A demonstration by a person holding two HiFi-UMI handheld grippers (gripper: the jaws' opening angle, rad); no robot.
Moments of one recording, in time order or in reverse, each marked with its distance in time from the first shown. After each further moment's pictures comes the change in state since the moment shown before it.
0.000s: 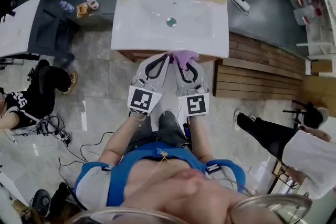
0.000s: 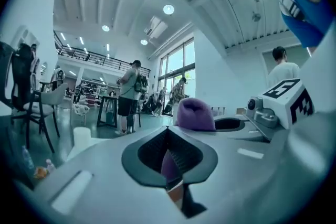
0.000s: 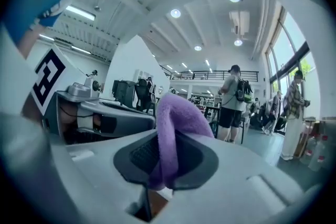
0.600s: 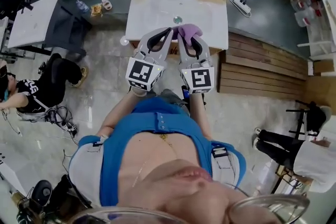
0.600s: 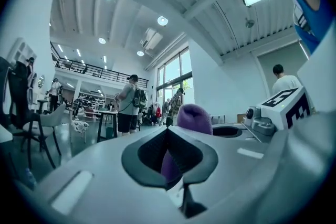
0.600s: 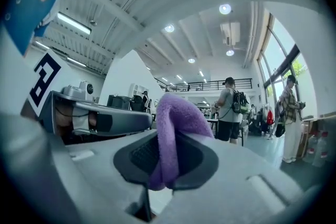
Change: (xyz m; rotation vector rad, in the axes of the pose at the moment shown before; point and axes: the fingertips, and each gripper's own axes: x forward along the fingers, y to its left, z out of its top) left arm -0.031 -0.016 0.151 0.052 -0.103 -0.021; right arm -0.025 -0.009 0.131 0.043 -0.168 -0.040
